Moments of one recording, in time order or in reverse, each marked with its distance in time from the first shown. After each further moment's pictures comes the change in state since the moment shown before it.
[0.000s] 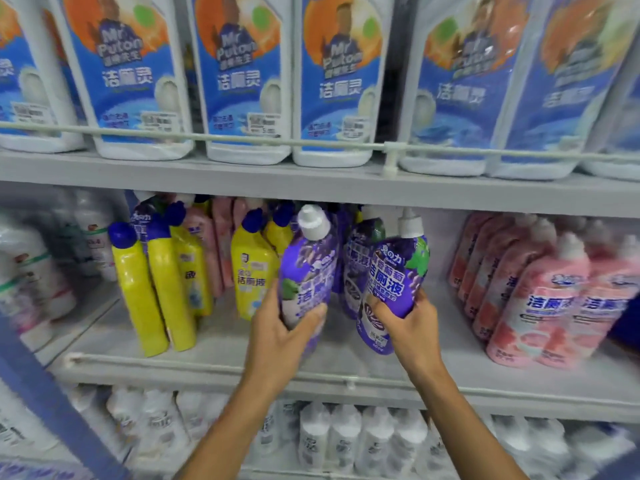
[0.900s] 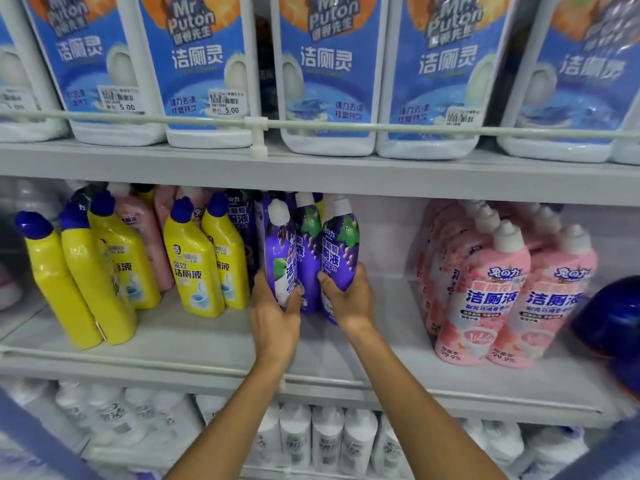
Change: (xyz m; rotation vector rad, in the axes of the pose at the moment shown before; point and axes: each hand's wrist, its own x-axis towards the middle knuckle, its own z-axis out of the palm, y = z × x) left_hand 0.026 -0.084 0.125 0.297 0.306 0.041; right_hand 0.073 0.055 0.001 0.008 -0.018 0.068
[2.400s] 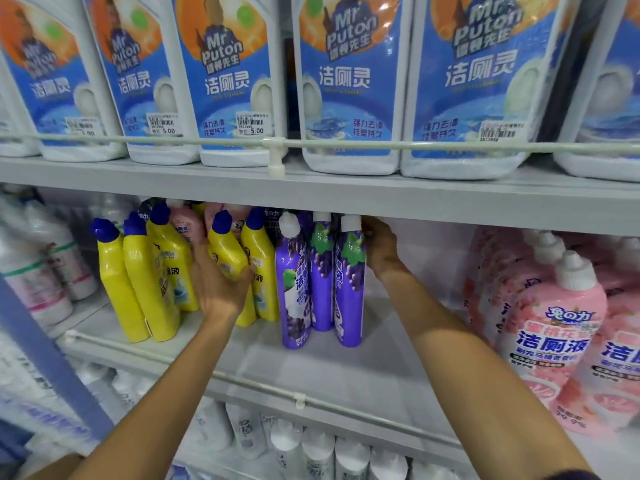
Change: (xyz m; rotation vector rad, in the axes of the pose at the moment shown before) left_hand 0.118 -0.035 -0.098 0.387 0.229 -0.005; right_hand 0.126 -0.063 0.032 -0.219 -0.360 -0.034
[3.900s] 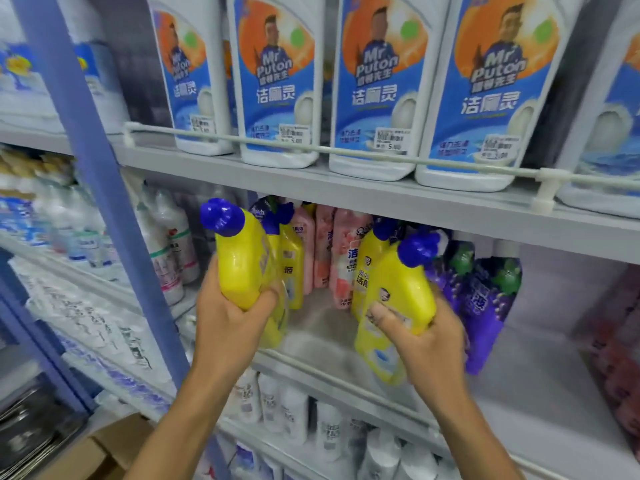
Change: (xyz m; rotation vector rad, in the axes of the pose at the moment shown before) left_hand -0.015 0.022 -0.210 -0.528 -0.111 0.002; right_hand -0.199 -0.090 0.117 0.315 0.075 -0.304
